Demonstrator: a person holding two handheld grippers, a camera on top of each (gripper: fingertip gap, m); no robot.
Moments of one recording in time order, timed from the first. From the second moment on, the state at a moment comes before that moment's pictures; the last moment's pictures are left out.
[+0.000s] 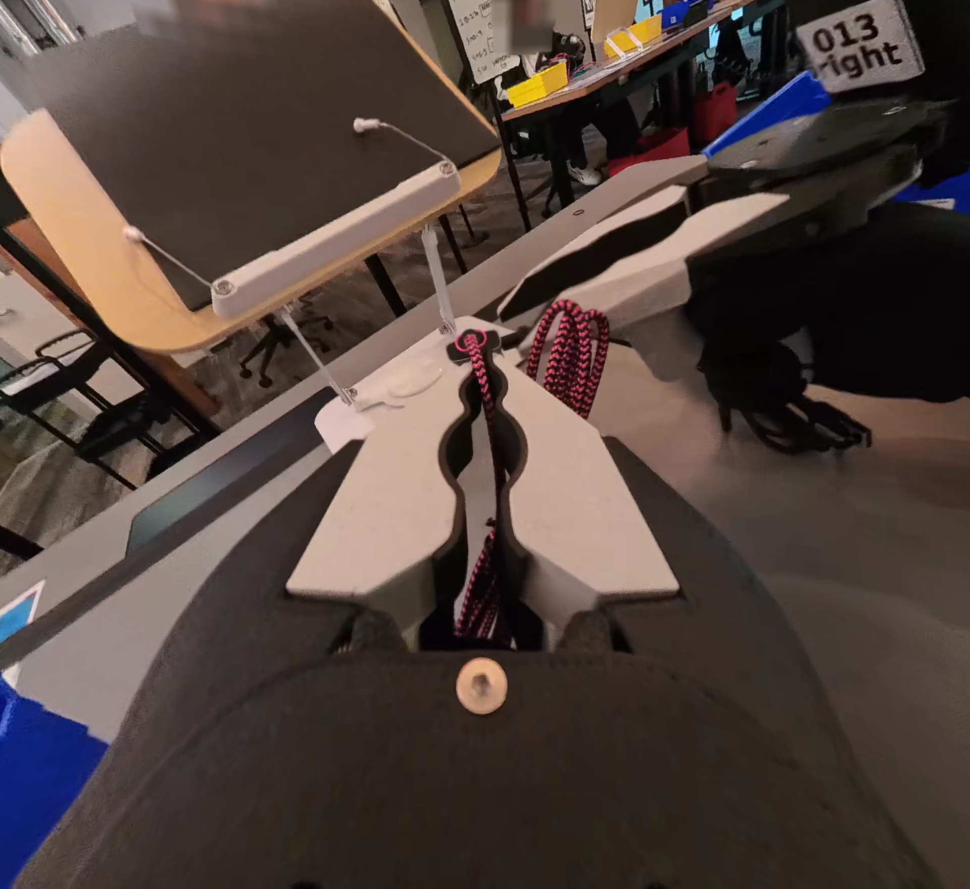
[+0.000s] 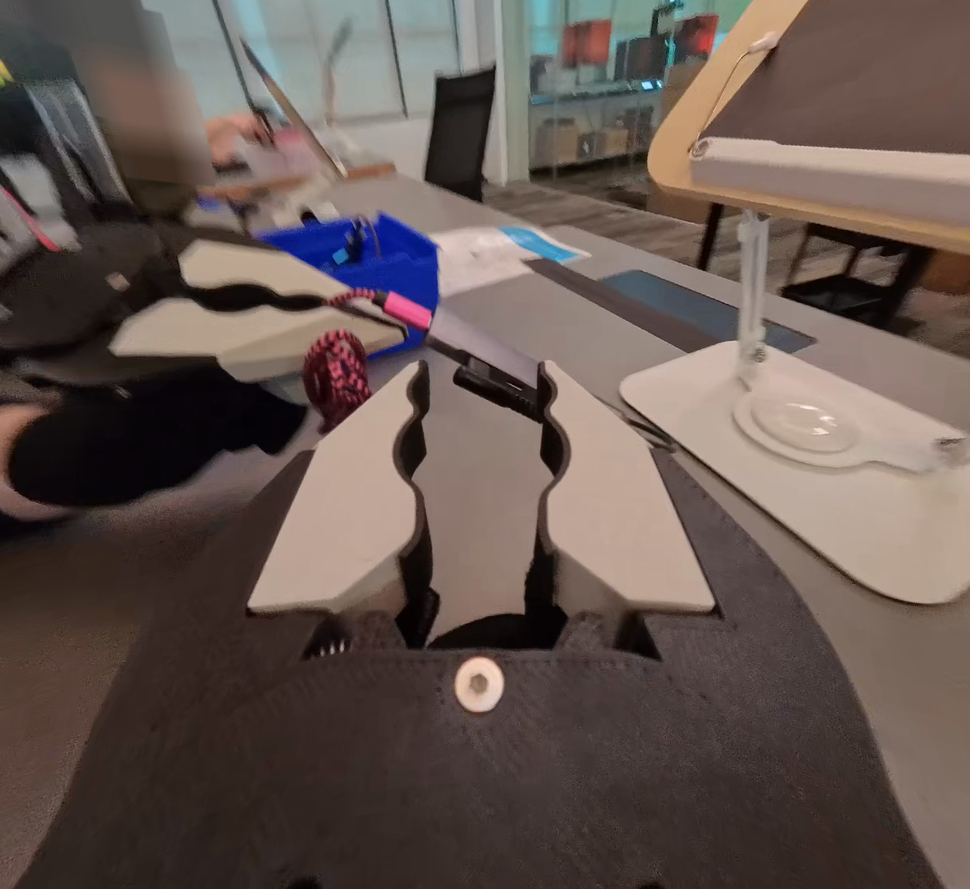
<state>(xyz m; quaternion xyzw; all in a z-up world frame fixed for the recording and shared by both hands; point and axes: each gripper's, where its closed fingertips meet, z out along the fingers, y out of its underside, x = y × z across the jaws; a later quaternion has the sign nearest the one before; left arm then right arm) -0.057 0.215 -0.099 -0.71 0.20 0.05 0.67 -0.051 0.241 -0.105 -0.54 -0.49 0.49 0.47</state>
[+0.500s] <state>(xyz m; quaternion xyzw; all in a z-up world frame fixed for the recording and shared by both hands) -0.047 0.191 -0.103 -0.75 0.14 -0.16 0.62 -0.060 0.241 -0.138 -0.44 -0.66 0.13 0.60</state>
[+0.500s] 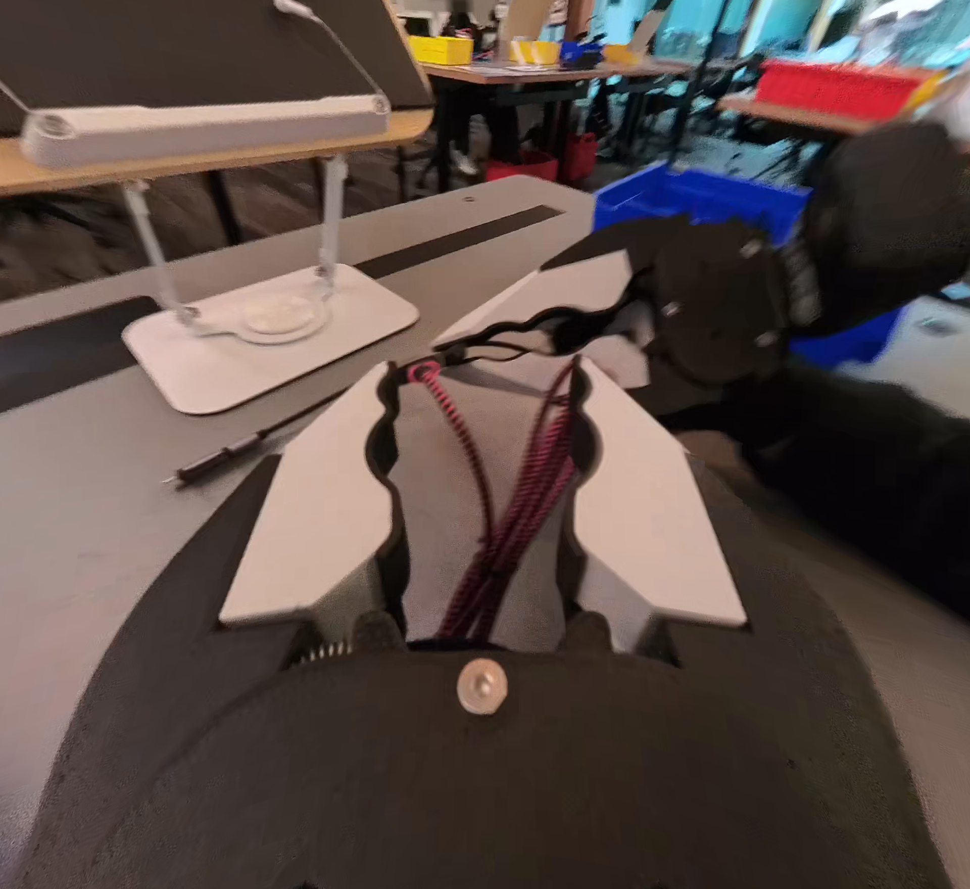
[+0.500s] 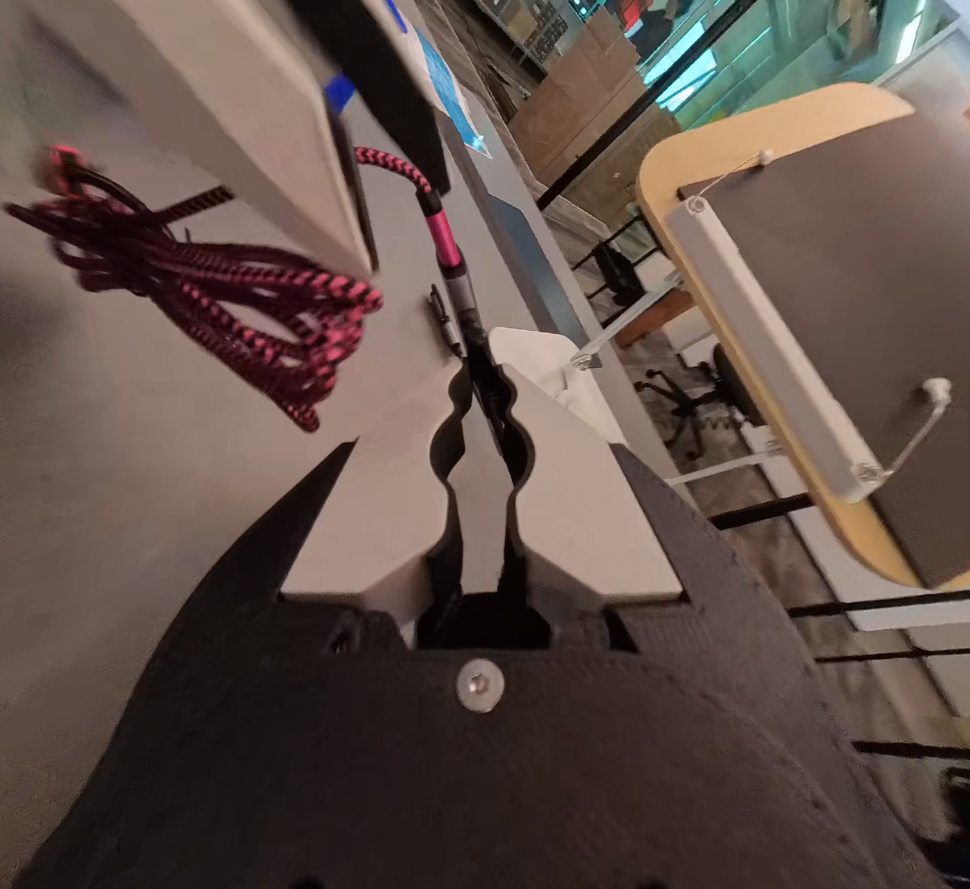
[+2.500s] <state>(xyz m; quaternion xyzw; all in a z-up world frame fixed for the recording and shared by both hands) -0.030 0.147 -0.082 -0.62 0.17 -0.48 0.59 -0.038 0.149 -0.081 -0.46 -0.50 0.67 0.30</state>
